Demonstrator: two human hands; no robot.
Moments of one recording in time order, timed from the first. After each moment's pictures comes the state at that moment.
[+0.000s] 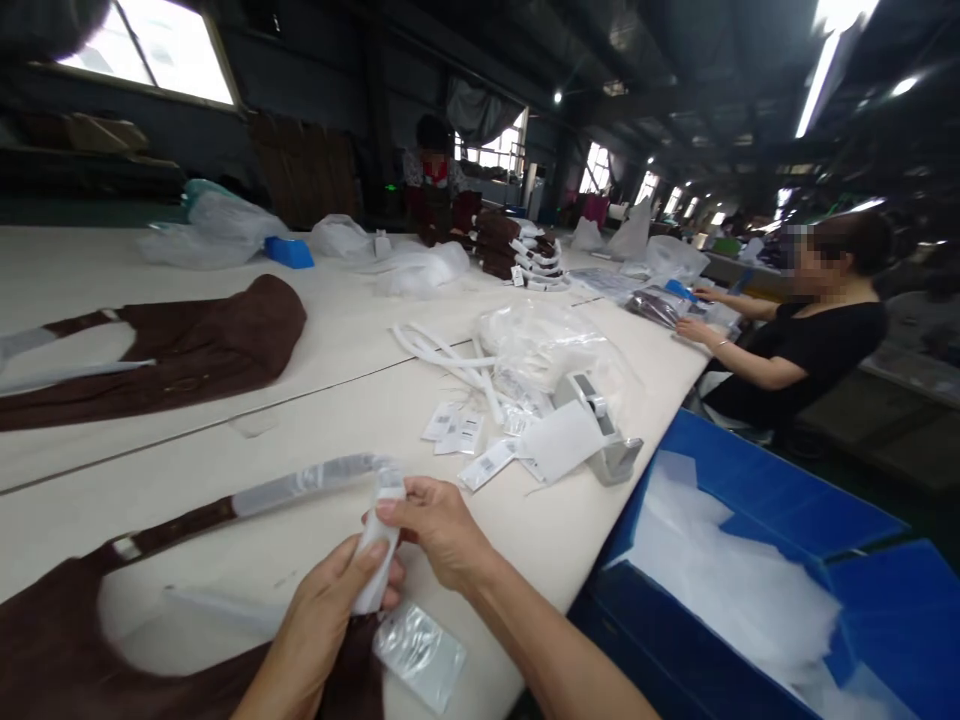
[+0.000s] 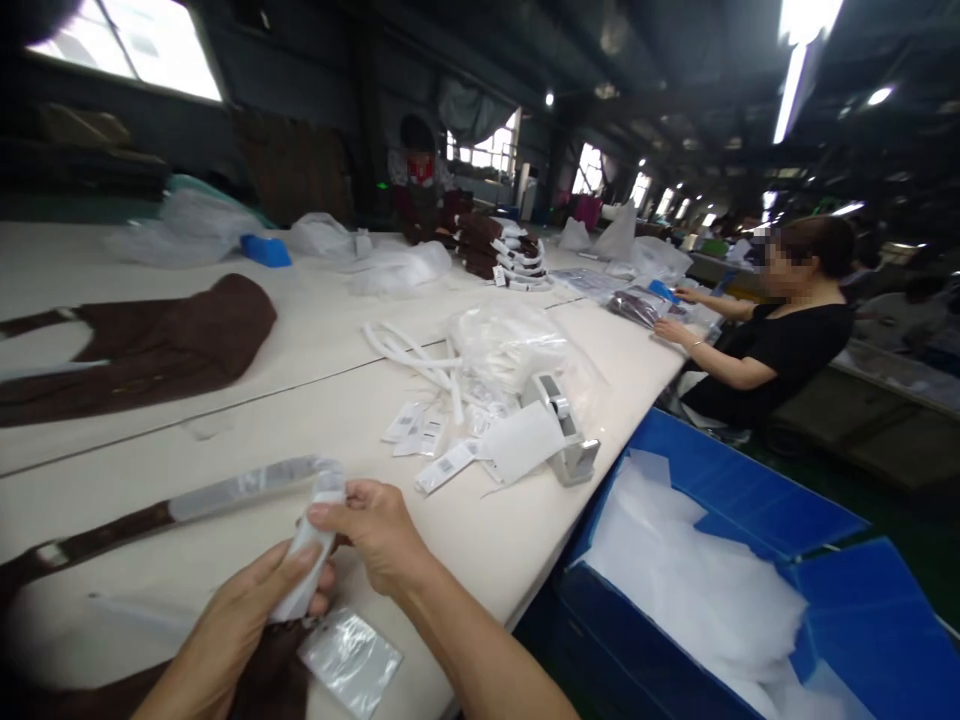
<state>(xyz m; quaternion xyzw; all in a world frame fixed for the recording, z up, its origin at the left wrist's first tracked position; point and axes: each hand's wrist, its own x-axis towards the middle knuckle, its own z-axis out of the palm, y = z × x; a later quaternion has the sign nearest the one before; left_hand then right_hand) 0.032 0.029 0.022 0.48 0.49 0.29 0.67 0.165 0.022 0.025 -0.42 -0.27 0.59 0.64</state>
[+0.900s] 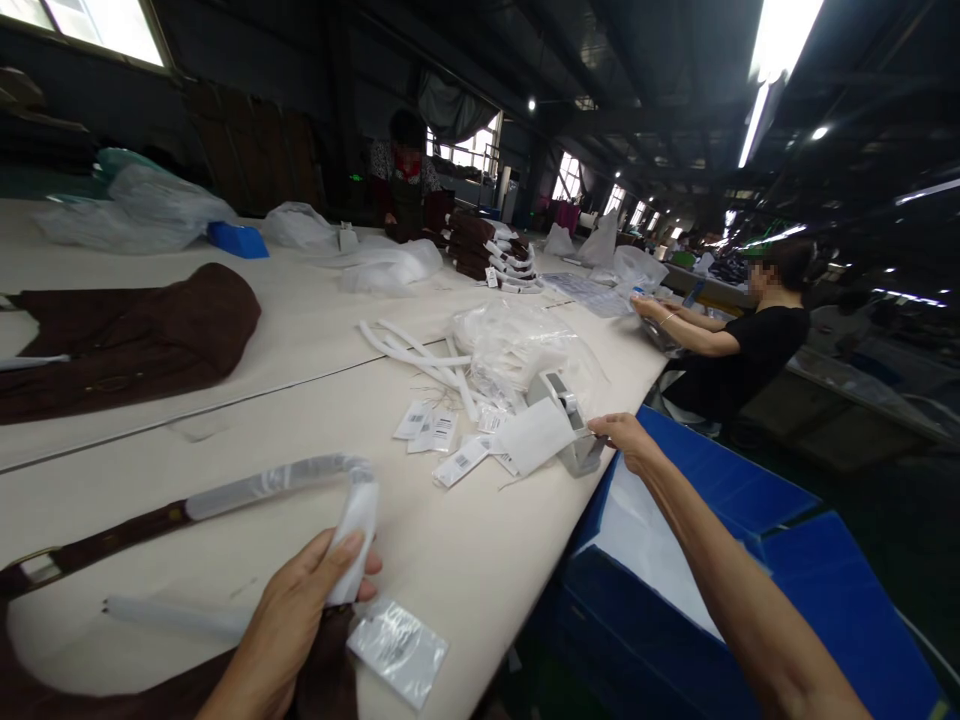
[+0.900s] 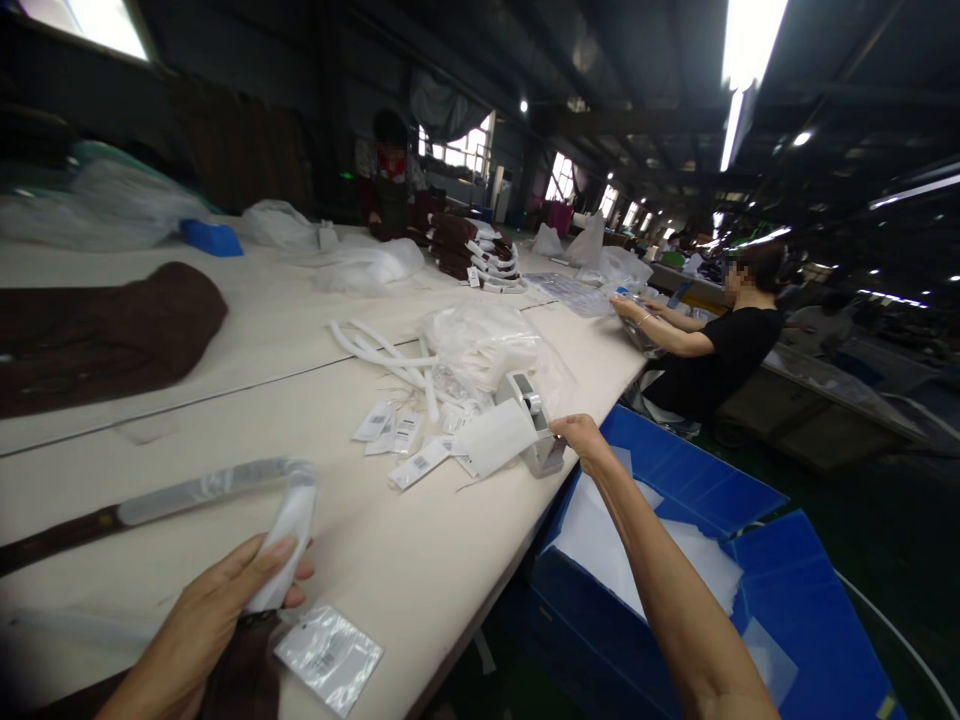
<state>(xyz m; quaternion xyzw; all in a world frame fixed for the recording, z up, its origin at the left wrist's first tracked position) 0.040 0.025 0.028 0.48 0.50 0.32 0.65 0.411 -0.082 0.092 -0.79 -0.26 0.19 0.53</state>
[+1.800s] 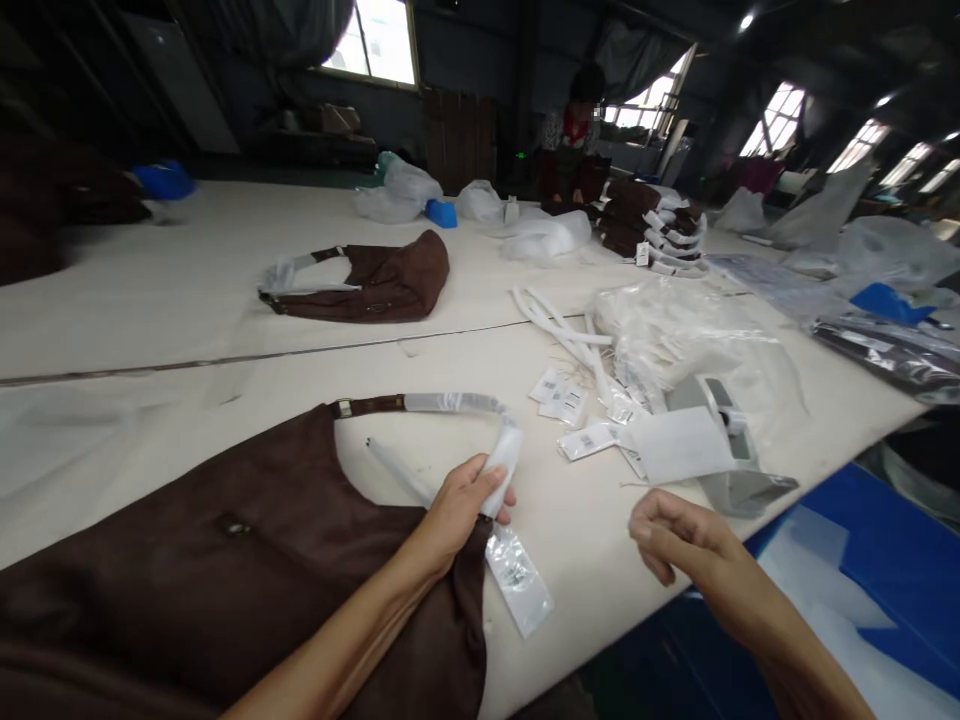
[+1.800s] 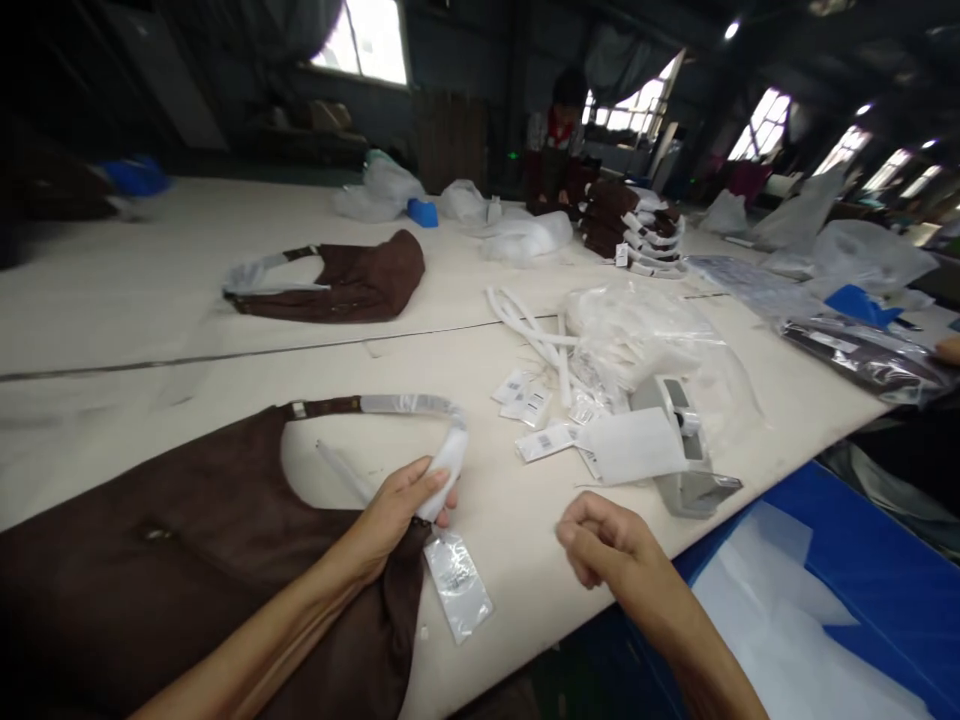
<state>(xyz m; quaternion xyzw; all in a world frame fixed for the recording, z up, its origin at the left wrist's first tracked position) 0.036 0.021 0.015 0.50 0.43 0.31 0.69 0.276 -0.102 0.079 -0.62 -0.44 0.52 0.40</state>
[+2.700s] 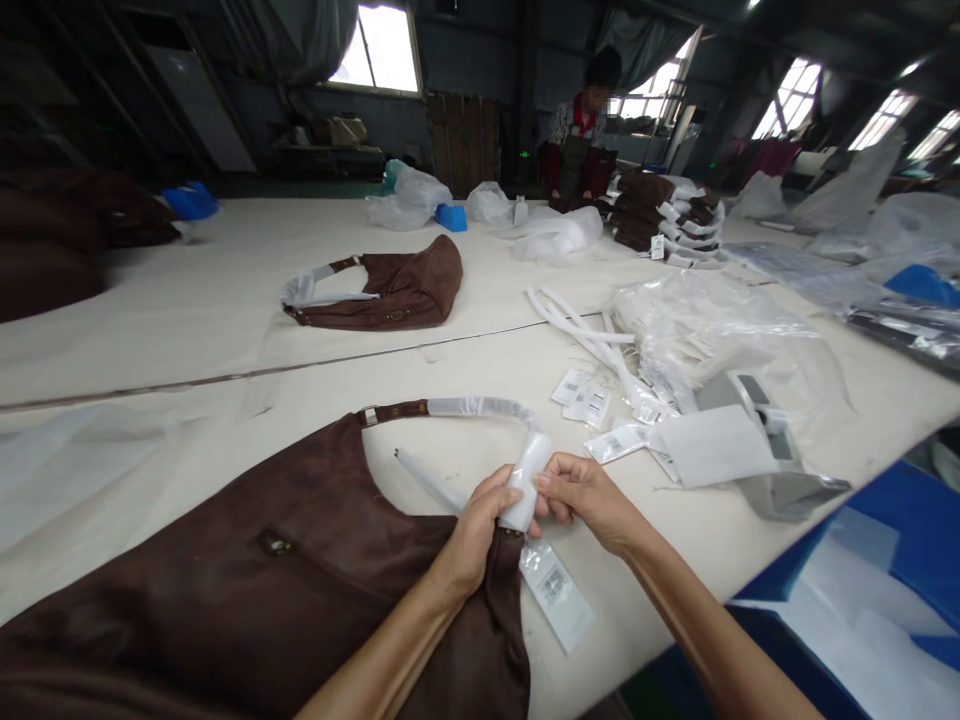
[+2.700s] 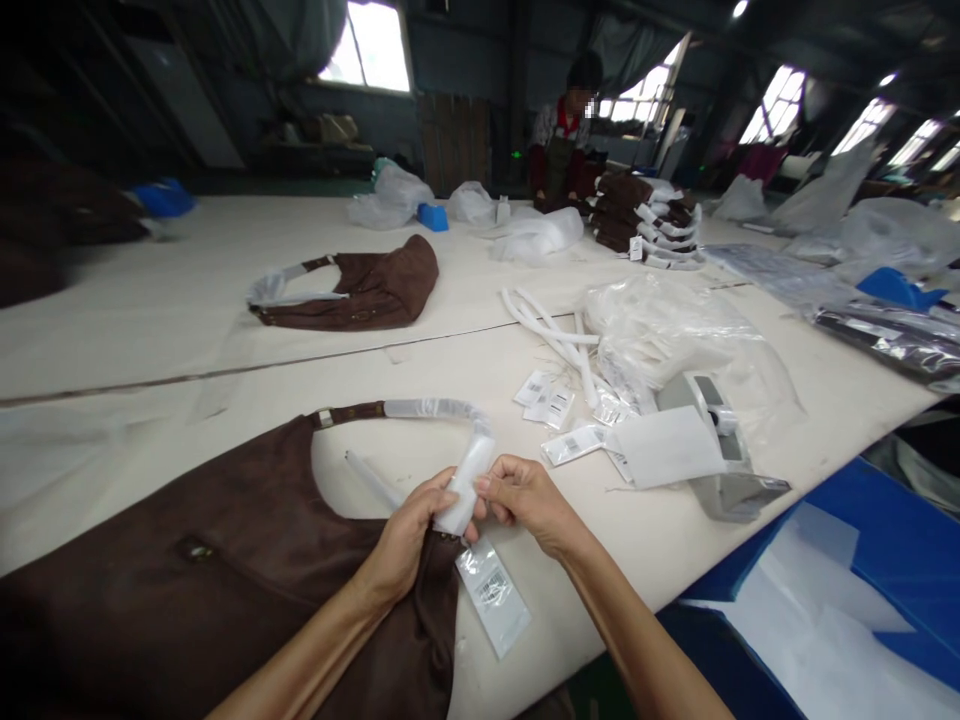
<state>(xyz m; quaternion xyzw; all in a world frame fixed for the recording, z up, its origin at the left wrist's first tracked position) 0.023 0.017 0.013 0.50 0.33 0.34 0.73 0.192 -0.002 0.015 -0.47 -0.43 0.63 0.45</state>
